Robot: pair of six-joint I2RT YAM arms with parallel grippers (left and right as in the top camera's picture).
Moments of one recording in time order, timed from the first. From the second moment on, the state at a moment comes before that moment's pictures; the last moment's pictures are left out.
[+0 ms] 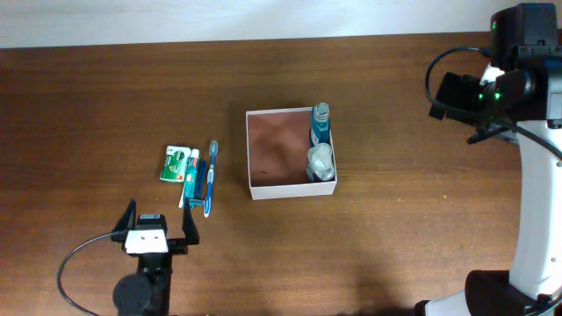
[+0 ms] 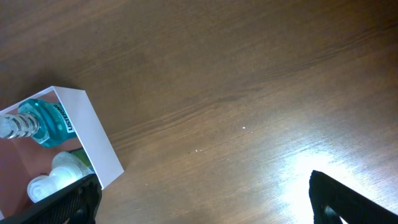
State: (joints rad) left arm -0.01 0.01 0.03 -0.04 -0.03 0.05; right arm -0.04 1.66 2.14 -1.65 0.13 0.35
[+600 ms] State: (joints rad) left arm -0.01 0.59 0.66 -0.36 0.16 0.05; right arm -0.04 1.66 2.14 -1.64 0.13 0.35
